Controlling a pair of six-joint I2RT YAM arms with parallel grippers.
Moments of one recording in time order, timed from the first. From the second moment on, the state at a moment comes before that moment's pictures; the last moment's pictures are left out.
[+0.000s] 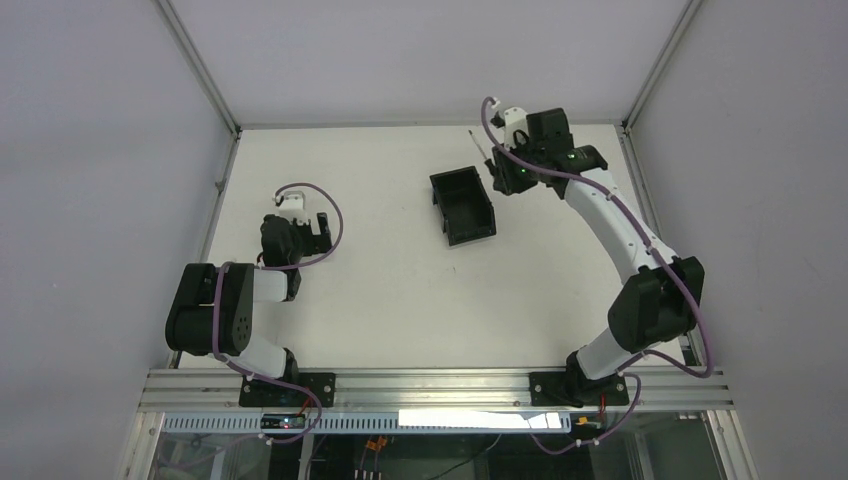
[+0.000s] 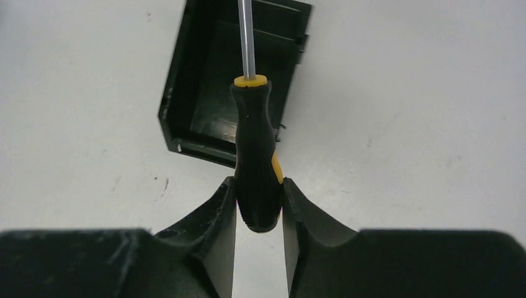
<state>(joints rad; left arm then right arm) -0.02 1.53 0.38 0.86 0.05 -0.05 0.29 1.56 1.49 -0.72 -0.18 -0.13</state>
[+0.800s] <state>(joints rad) -0.02 1.53 0.38 0.86 0.05 -0.05 0.41 1.87 1.41 -0.61 -0.24 -0.32</state>
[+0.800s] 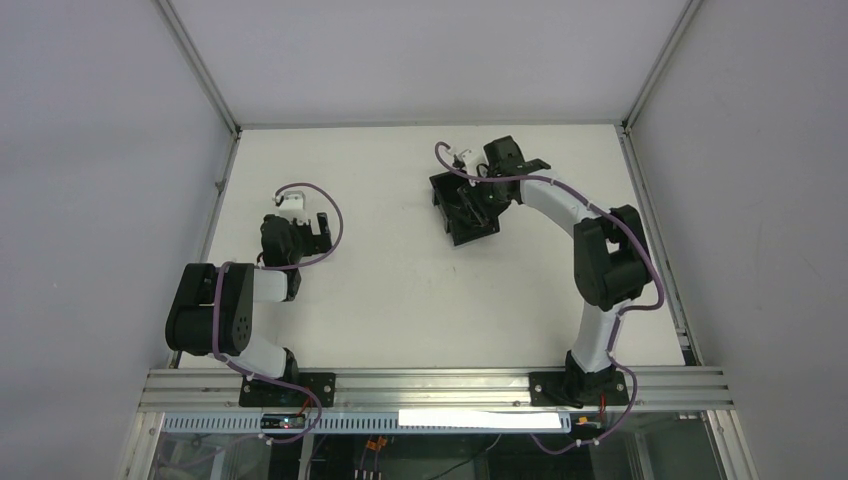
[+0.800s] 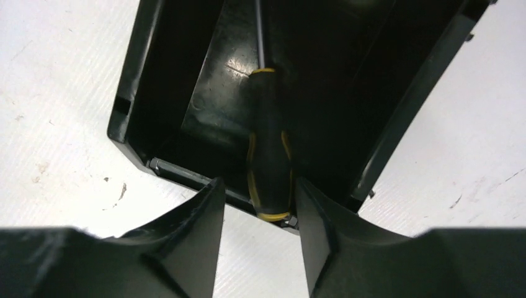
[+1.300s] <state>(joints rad) -0.02 1.53 0.38 0.86 0.05 -0.05 0.43 1.83 1.43 -0.57 -0.21 -0.19</state>
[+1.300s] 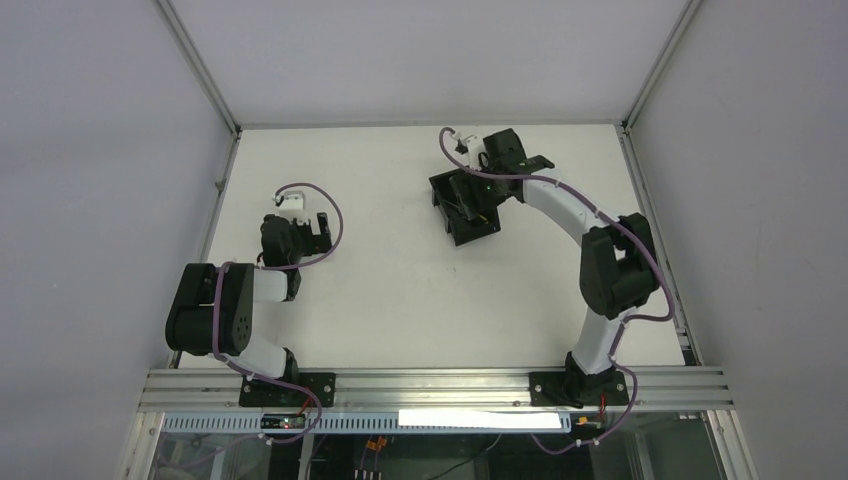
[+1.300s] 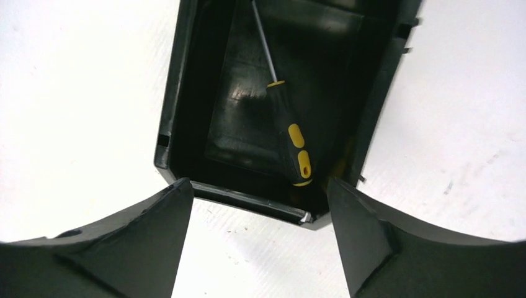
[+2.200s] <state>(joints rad) -0.02 1.53 0.38 0.86 0.05 -0.05 0.00 1.69 1.40 -0.65 0.12 0.20</state>
